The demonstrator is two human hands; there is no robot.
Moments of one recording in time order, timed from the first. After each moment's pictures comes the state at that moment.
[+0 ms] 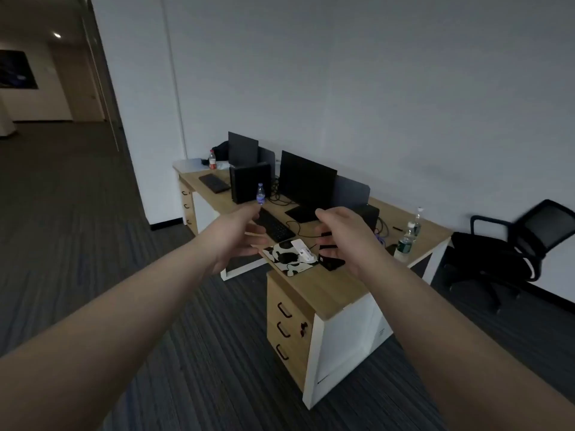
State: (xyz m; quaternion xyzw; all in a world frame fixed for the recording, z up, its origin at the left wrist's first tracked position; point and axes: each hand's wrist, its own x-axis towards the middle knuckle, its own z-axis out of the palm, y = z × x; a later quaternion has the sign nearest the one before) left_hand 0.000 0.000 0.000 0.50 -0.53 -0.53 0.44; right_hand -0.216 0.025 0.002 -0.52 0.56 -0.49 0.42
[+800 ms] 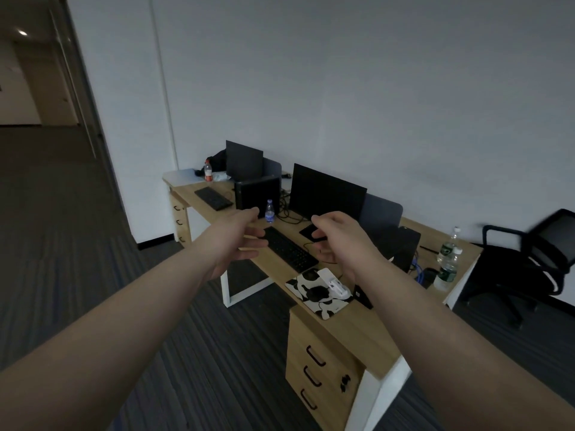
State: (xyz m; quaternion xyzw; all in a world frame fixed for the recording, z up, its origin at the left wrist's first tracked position) left_hand 0.149 -0.240 0.011 0.49 -0.51 -0.55 0.43; right_hand -0.063 -0.209 0.008 -0.49 0.59 -0.50 0.40
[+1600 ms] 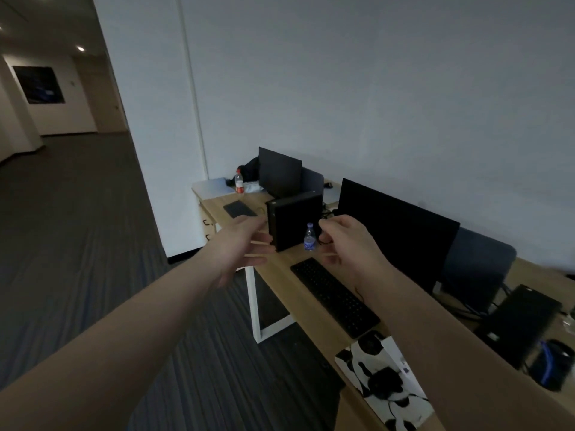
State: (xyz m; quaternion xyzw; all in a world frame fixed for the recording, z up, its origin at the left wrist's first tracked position) left_hand 0.192 -0.574 0.002 0.52 -0.51 -0.52 0.45; right_hand -0.020 -0.571 -0.007 -0.49 0.56 -0.50 0.44
